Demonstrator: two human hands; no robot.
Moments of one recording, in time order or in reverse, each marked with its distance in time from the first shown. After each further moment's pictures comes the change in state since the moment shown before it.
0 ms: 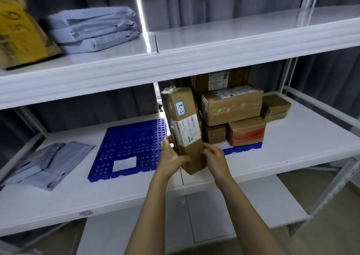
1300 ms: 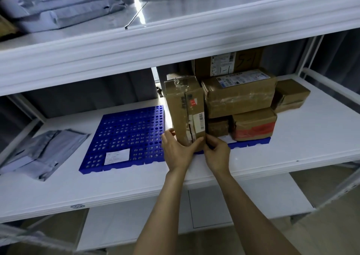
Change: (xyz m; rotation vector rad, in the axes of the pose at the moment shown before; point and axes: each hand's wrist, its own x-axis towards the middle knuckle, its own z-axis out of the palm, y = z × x) left_hand 0.040 -0.026 0.066 0.280 0.510 0.008; right_hand 0.062 0.049 -0.012 -0.130 0.114 -0.202
